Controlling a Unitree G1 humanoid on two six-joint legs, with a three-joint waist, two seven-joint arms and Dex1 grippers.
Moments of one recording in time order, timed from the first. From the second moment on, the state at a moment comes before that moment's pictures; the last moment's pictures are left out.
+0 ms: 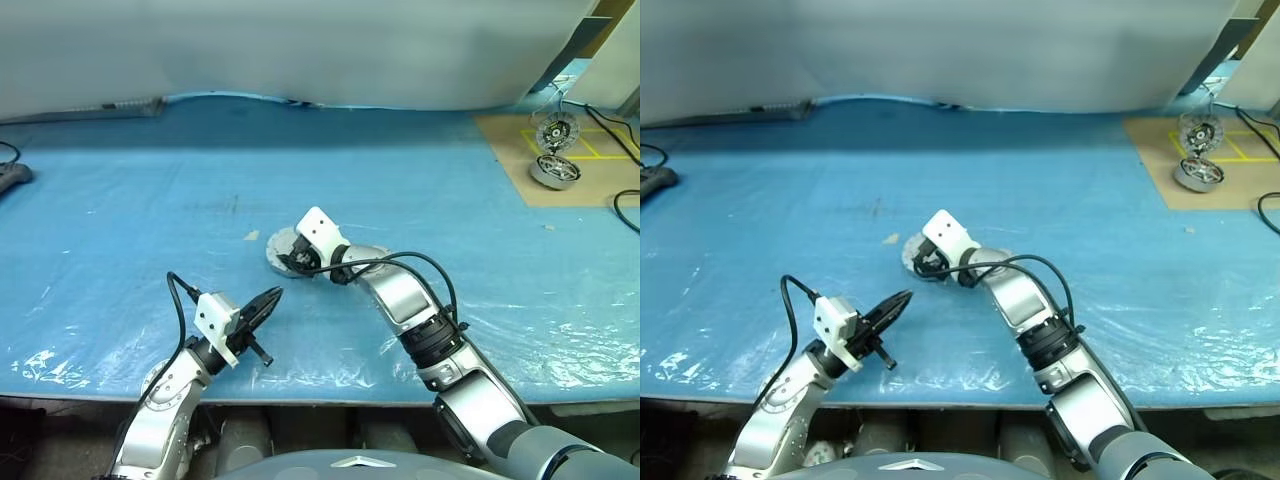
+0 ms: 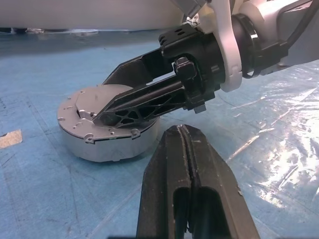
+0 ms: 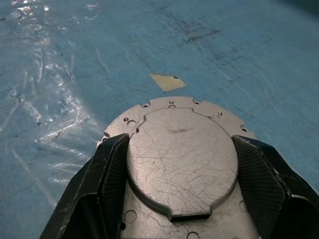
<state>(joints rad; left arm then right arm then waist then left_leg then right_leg) 0.24 0.27 -0.09 -0.21 -0.30 -0.13 -0.66 -0.56 -0.11 0.40 0.14 -0.04 0.58 0.54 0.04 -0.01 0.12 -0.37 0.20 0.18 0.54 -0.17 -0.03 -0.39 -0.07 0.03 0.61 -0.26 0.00</state>
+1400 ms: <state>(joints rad) 0.25 0.27 -0.11 -0.21 -0.29 -0.13 -0.66 -0.54 -0.15 0.39 -0.03 0.01 0.76 0.53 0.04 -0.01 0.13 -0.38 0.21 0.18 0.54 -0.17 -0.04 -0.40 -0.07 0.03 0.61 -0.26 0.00</state>
